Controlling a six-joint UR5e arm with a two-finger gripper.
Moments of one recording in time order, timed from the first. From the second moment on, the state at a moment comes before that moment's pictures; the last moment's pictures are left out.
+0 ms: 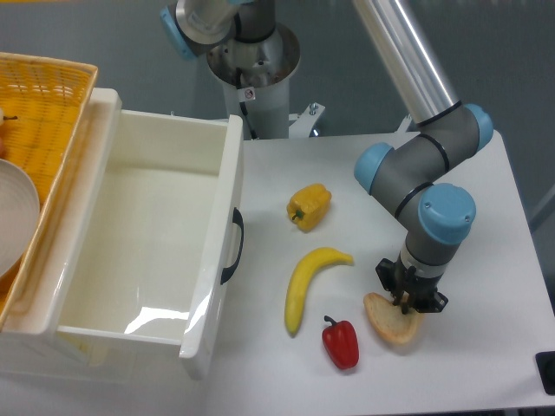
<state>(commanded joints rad) 2.66 -2.22 -1.46 -0.94 1.46 1.31</state>
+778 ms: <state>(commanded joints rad) 2.68 -2.16 -1.26 -1.35 1.54 1.35</state>
